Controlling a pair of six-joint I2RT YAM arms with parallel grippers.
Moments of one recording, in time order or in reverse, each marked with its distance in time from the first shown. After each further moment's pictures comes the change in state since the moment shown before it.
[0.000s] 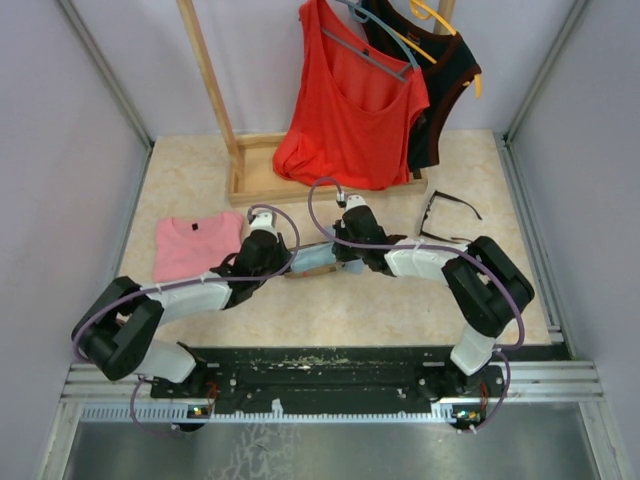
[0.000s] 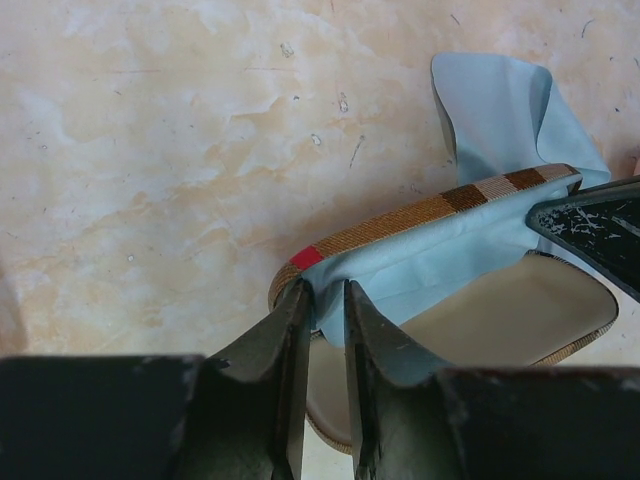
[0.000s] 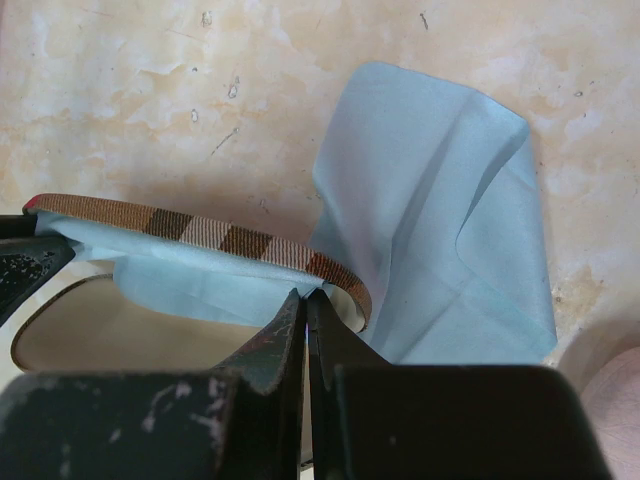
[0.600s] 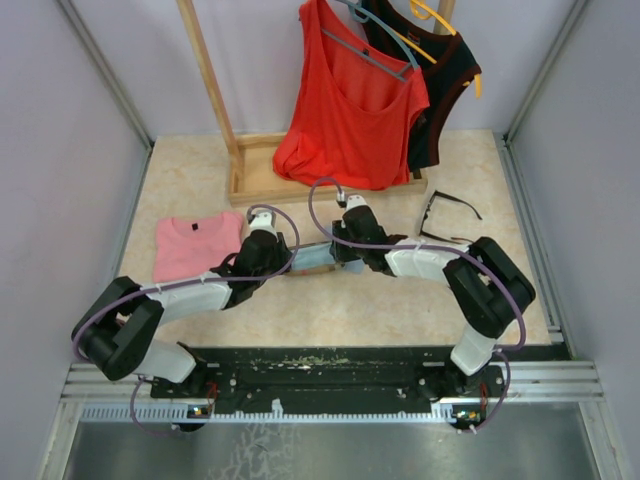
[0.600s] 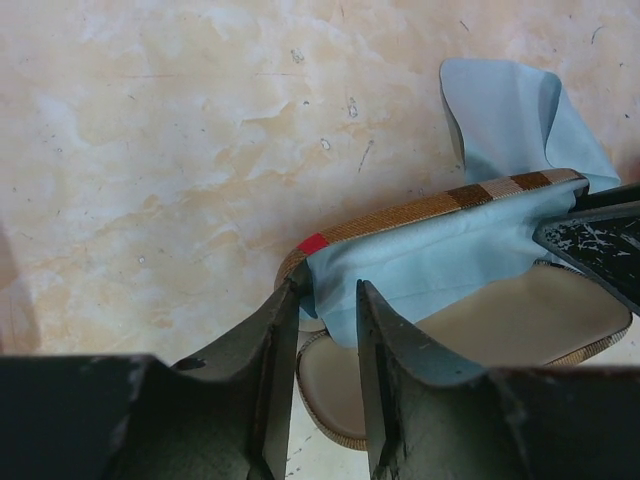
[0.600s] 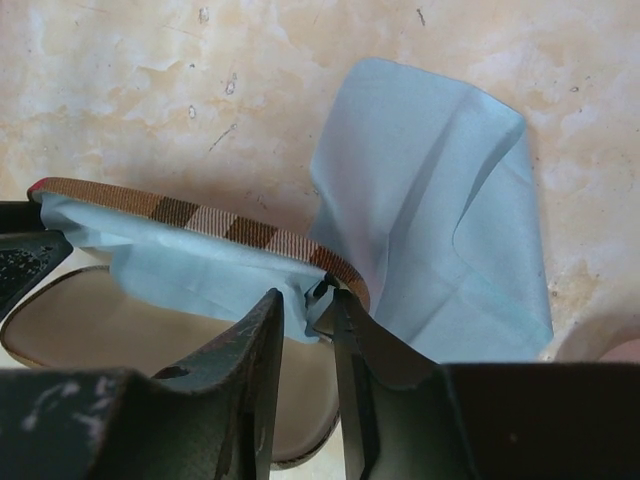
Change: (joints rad) left arm 0.000 0.001 0.000 -0.001 -0.018 0.004; right arm 0.000 -0.003 0.000 -0.009 0.002 -0.001
